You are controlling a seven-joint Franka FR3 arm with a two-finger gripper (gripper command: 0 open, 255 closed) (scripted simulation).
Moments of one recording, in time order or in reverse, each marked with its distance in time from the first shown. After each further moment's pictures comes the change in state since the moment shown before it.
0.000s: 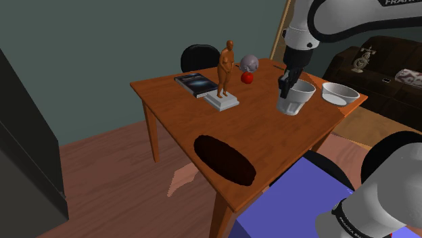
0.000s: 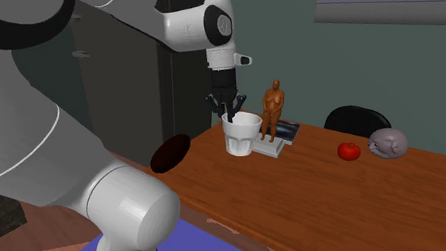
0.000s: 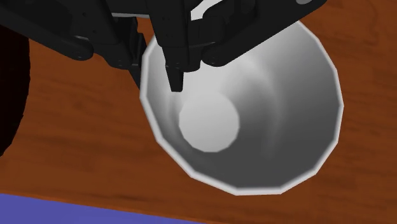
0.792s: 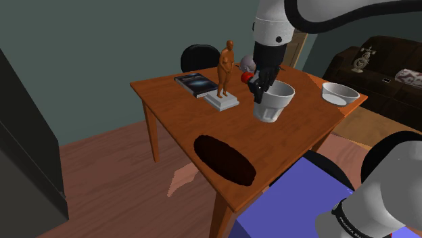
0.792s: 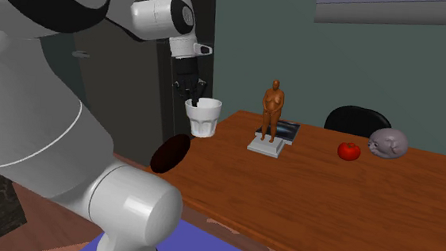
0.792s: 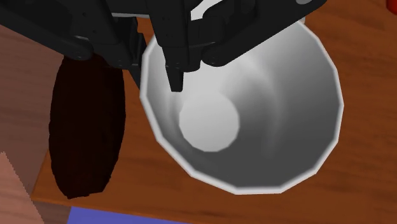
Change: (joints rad) arm 0.097 0.106 0.216 0.155 0.106 -0.080 0.260
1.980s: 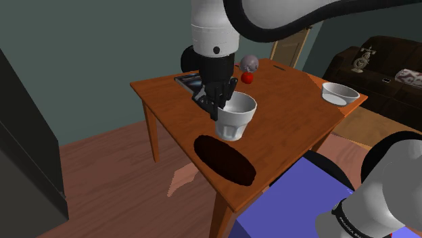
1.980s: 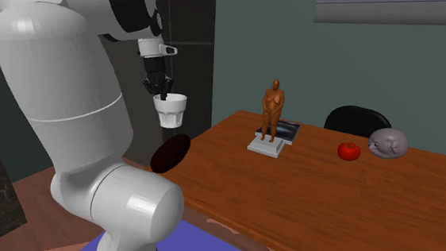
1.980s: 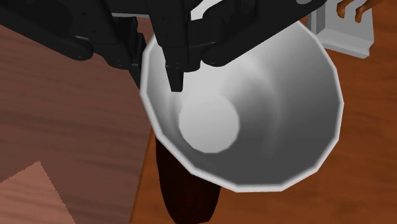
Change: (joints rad) arm 0.070 0.289 0.228 0.258 -0.003 -0.005 0.319
